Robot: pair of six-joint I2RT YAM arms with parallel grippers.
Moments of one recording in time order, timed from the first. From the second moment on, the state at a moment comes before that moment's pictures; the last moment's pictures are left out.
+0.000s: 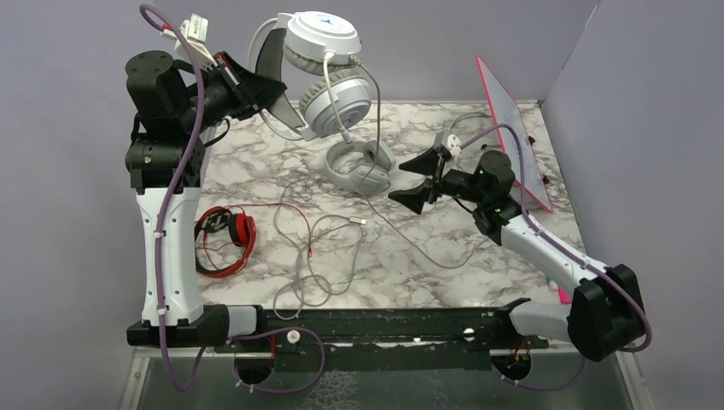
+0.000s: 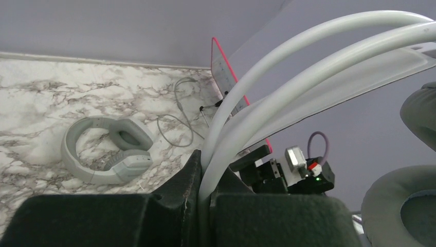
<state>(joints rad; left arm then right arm) 0.02 1.30 1.86 -0.63 0.67 -0.65 0.42 1.22 0.79 0.45 -0.82 0.05</state>
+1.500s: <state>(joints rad) 0.02 1.29 1.84 -0.43 0.84 -0.77 0.58 1.60 0.61 1.23 -0.85 0.21</state>
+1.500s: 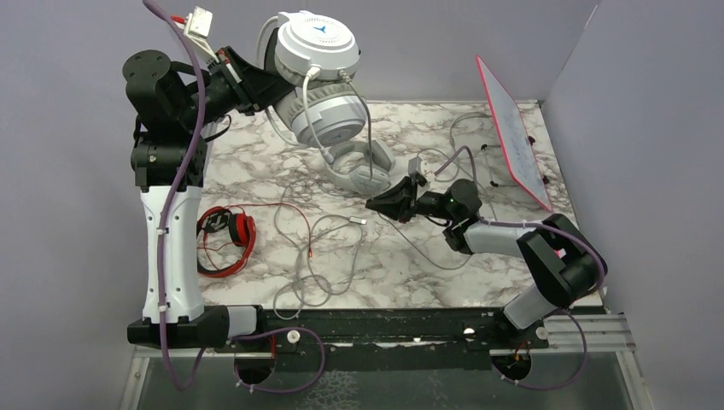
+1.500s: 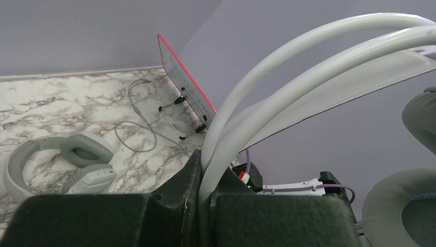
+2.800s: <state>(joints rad) -0.63 1.14 1.36 -0.57 0.74 -0.11 0.43 1.46 1.50 -0.30 -0.28 -0.07</state>
